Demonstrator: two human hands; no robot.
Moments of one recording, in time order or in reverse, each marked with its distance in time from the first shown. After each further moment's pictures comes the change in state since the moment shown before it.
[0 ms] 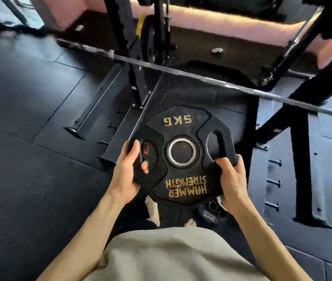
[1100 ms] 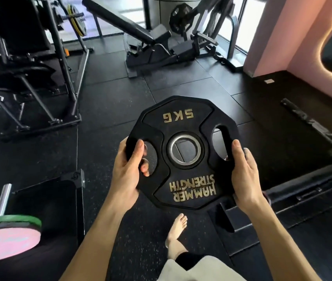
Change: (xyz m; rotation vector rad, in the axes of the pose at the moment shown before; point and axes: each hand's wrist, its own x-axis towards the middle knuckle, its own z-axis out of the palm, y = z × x) left_hand -0.114 0.341 -0.516 -0.065 0.747 0.717; right_hand -0.180 0.130 0.662 -0.348 -0.894 -0.139
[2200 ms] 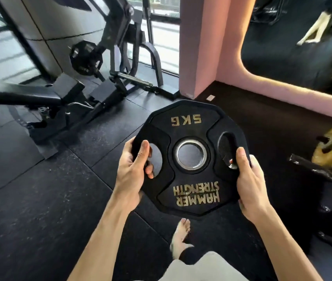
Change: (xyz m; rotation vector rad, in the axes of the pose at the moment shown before) left_hand 0.803 0.038 0.250 0.133 -0.580 -0.119; right_hand 0.672 -0.118 0.194 0.065 0.567 -0.055
